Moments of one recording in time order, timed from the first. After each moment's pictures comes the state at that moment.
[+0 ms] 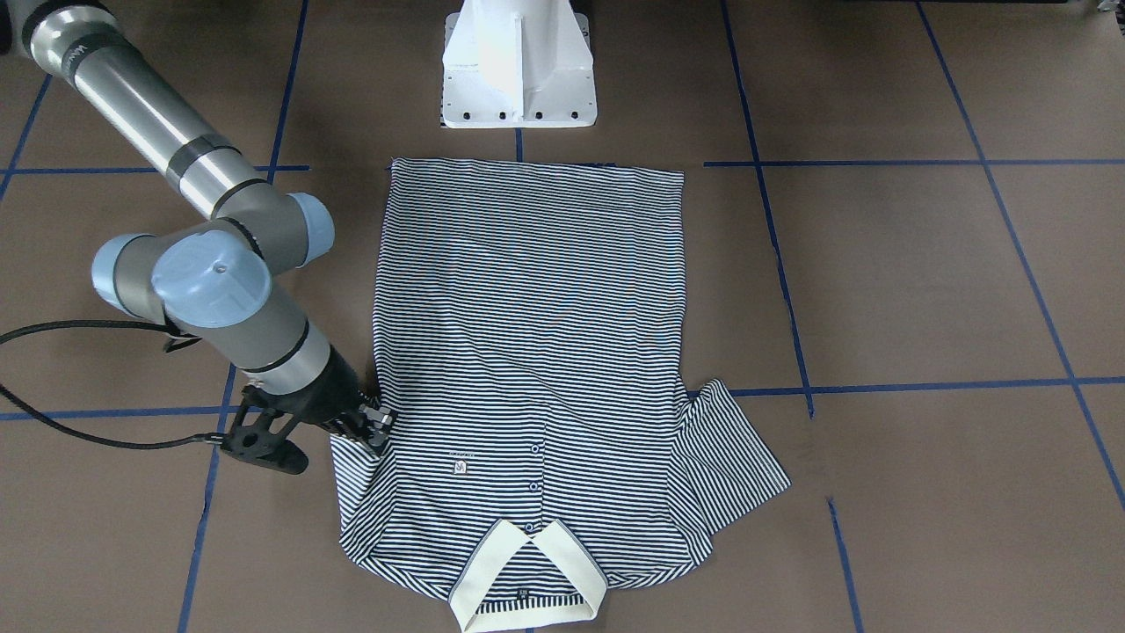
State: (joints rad) left arm -1.60 -1.48 -1.85 -1.58 -2.38 0.18; right arm 0.80 -0.81 1.17 -0.96 2.00 1.47
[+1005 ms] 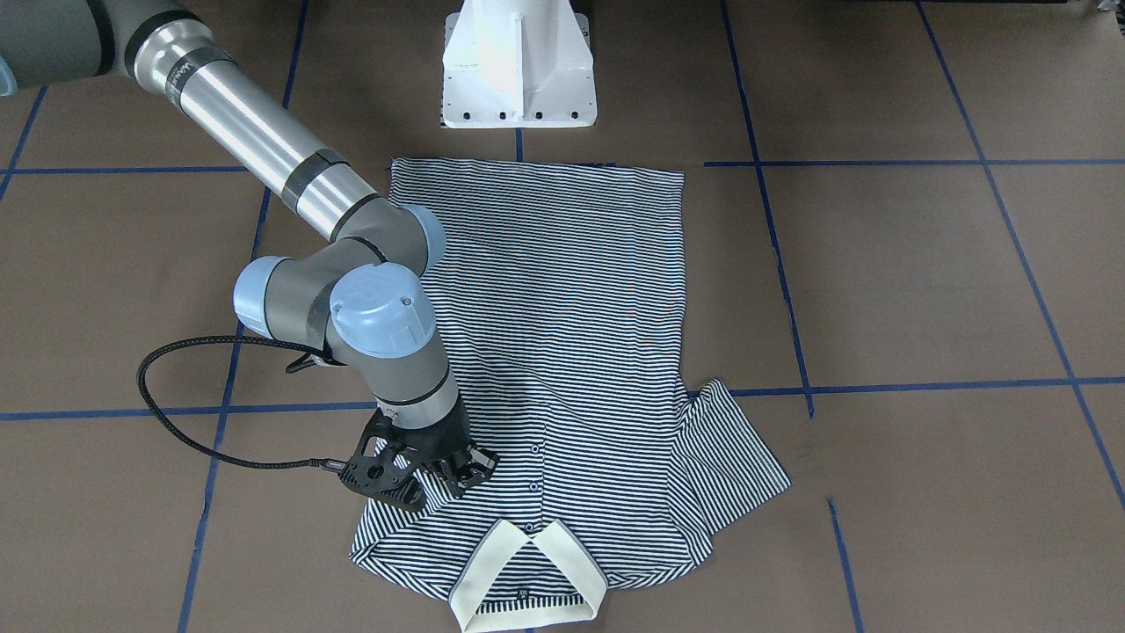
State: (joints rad) left arm -1.60 -1.48 -1.86 -1.59 -2.38 0.18; right arm 0.76 -0.57 0.90 -1.00 1.84 1.50
